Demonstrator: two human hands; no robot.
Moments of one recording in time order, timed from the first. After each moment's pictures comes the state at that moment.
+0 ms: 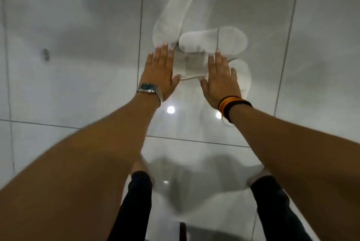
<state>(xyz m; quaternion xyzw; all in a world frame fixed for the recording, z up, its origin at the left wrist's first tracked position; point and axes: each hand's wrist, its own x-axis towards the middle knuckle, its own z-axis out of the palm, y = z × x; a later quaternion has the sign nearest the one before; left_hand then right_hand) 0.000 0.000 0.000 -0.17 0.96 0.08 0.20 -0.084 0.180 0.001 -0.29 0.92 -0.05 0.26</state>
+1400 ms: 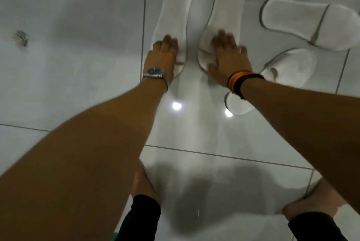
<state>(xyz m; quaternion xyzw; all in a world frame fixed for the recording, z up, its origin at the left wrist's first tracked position) 0.014 -0.051 -0.192 -0.18 0.95 0.07 0.24 -0.100 0.129 -0.191 -0.33 0.89 0.00 0.31</state>
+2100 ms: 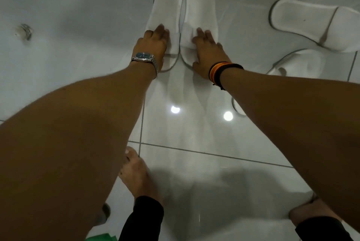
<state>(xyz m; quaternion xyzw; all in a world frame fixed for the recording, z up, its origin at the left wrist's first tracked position) 0.018 -0.112 -0.182 -0.17 0.95 0.03 0.27 -0.076 0.055 -0.185 -0.36 0.86 -0.07 0.36</state>
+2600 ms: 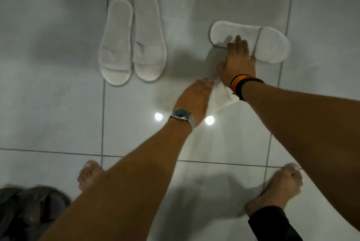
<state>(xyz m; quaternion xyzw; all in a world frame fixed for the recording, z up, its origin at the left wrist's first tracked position) -0.023 0.137 -0.152 -0.07 0.94 0.29 0.15 -0.180 0.216 -0.145 -0.18 0.95 -0.01 0.26</state>
